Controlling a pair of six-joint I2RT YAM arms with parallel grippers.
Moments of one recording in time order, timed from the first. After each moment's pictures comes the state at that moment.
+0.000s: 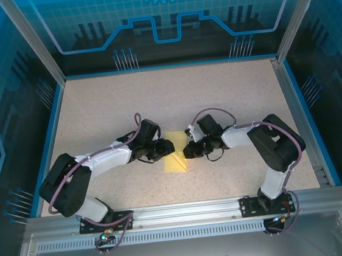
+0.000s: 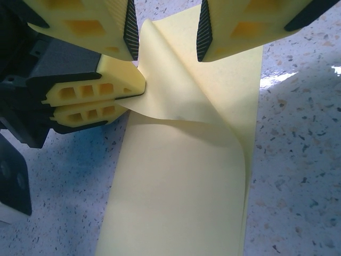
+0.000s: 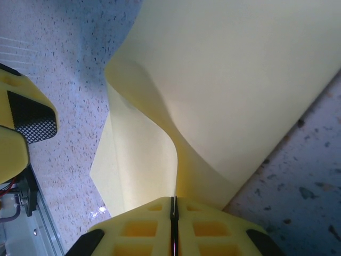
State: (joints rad) left arm -0.60 1.52 0.78 -0.24 0.32 -0.92; right arm 0.56 1.76 0.75 -0.03 -0.66 0.42
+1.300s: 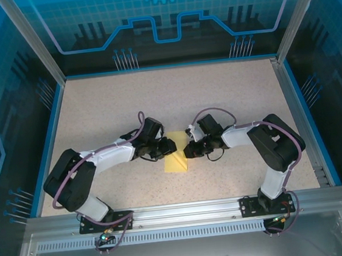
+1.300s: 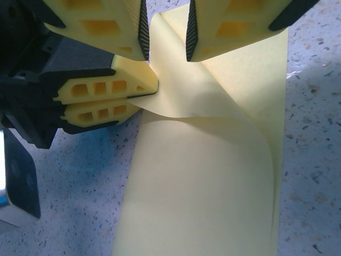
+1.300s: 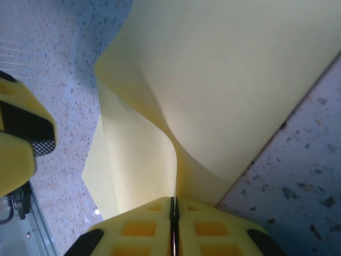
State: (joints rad) left arm -0.61 1.58 0.82 -0.23 0.35 -0.93; right arm 0.55 1.76 0.75 -0.03 -0.64 0.41
